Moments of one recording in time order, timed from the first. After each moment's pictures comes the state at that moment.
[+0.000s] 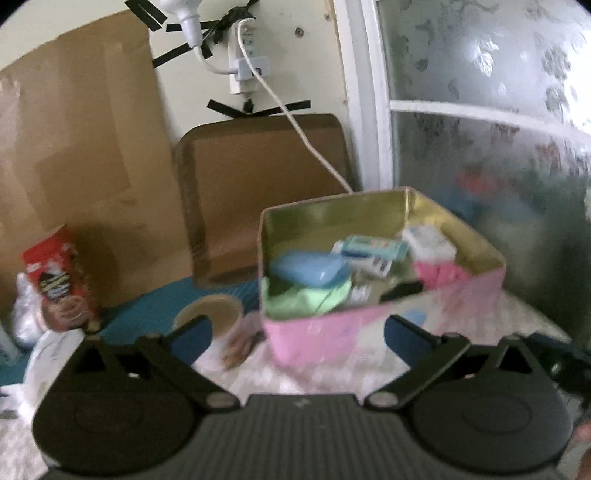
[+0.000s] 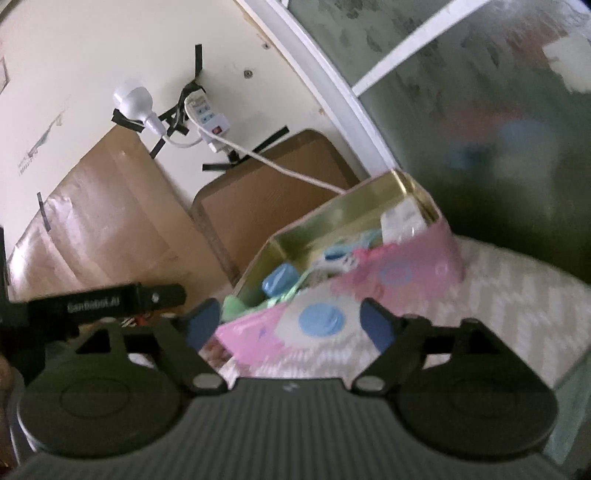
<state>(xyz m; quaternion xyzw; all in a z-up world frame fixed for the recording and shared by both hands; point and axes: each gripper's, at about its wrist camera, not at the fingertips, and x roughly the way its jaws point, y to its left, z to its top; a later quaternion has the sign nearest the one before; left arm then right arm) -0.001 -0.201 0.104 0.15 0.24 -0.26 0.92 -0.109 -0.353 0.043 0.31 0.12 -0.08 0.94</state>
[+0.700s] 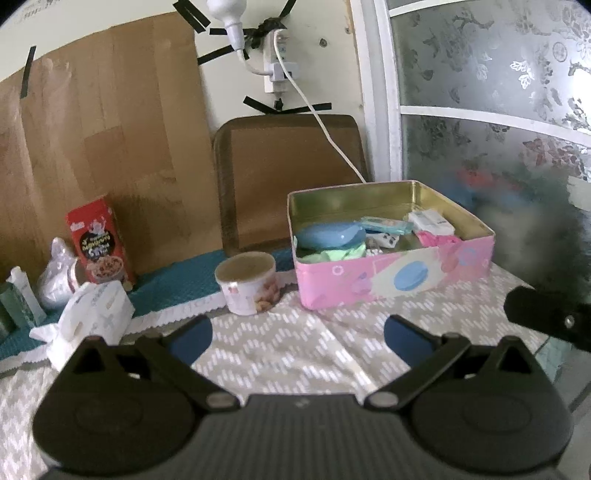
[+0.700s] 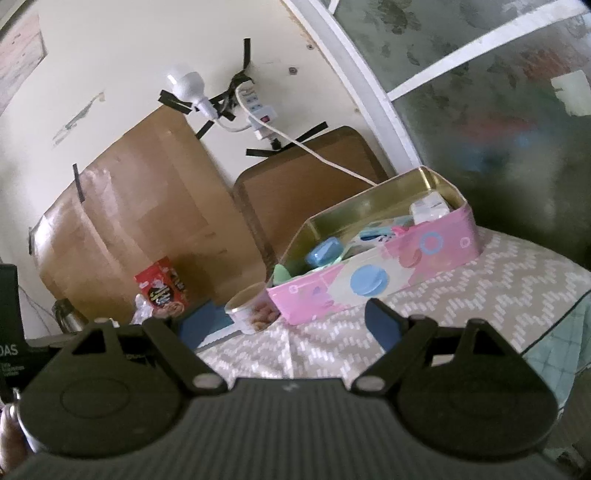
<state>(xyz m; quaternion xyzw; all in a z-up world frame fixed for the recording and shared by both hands) -0.057 -0.130 0.093 0.12 0.24 -0.26 0.93 -0.150 -0.288 0.063 0.28 0.11 -0.06 0.95</state>
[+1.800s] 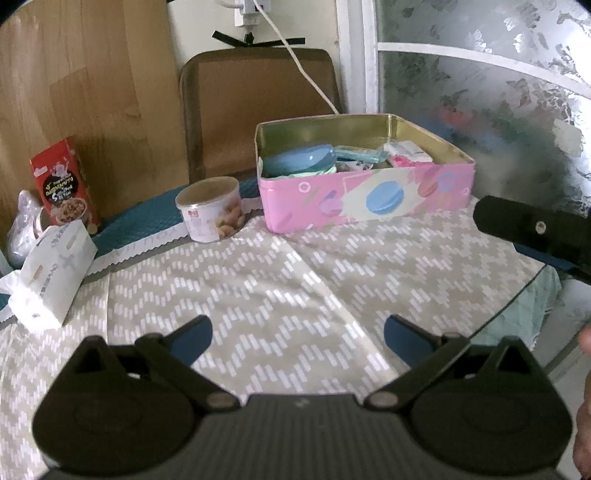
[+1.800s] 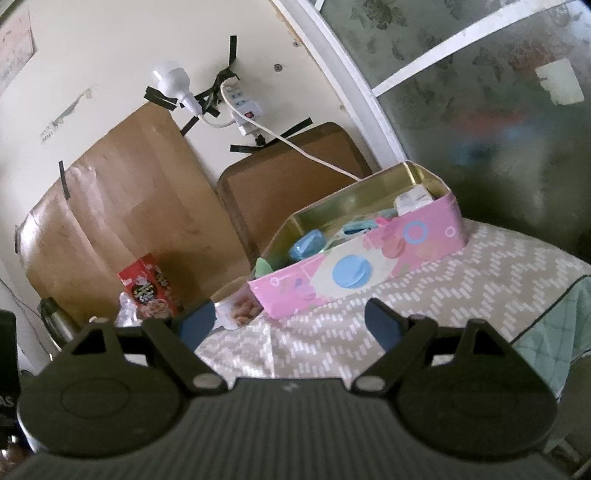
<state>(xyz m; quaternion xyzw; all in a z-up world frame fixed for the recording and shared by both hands) -0.058 -0.141 0.047 0.14 0.32 -0.28 0.89 -0.147 -0.290 0.046 0.28 0.12 -0.08 0.95</state>
